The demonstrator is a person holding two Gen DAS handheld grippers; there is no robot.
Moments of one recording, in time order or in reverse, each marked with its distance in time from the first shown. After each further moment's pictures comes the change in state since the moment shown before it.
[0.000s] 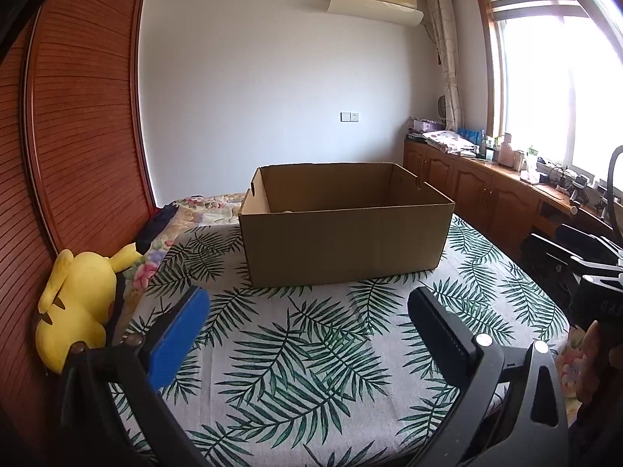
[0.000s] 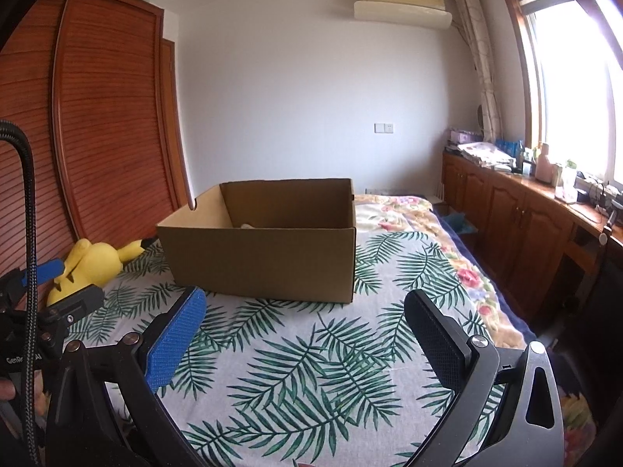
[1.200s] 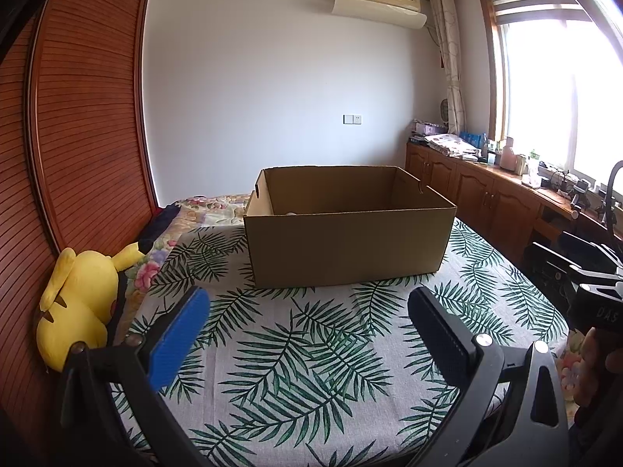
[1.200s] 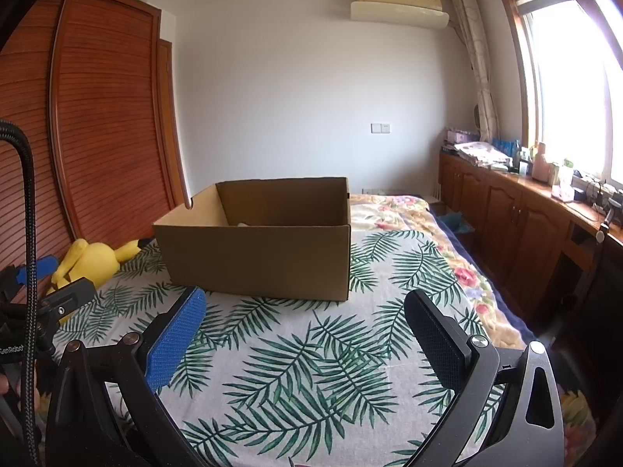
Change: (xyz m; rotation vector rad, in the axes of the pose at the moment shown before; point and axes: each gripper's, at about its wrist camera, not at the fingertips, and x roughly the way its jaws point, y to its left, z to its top) left arm -0.003 0.005 0.001 -0.012 -0.007 0.004; right arm -0.002 -0.002 -0.002 -0.001 0.000 -0.008
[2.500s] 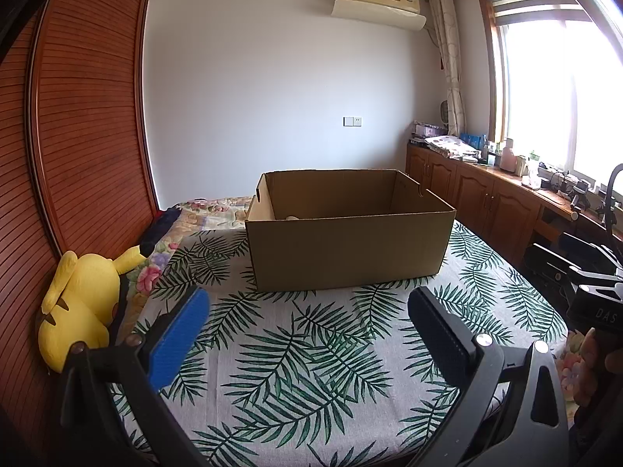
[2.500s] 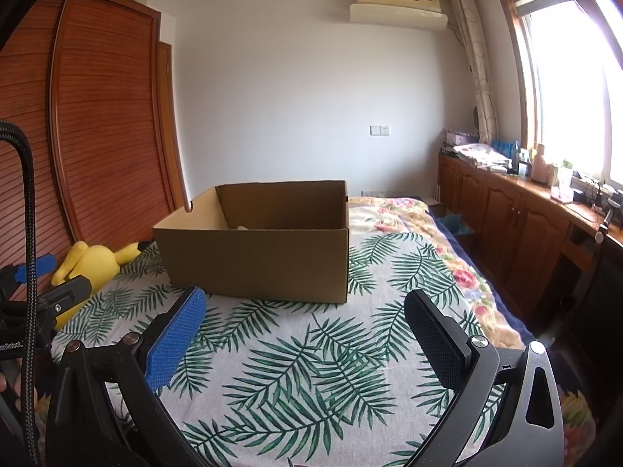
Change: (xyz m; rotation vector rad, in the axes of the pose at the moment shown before) left arm -0.002 -0.001 0.003 0.003 -0.008 0.005; right arm -0.001 0.000 0.001 0.000 -0.007 -0.004
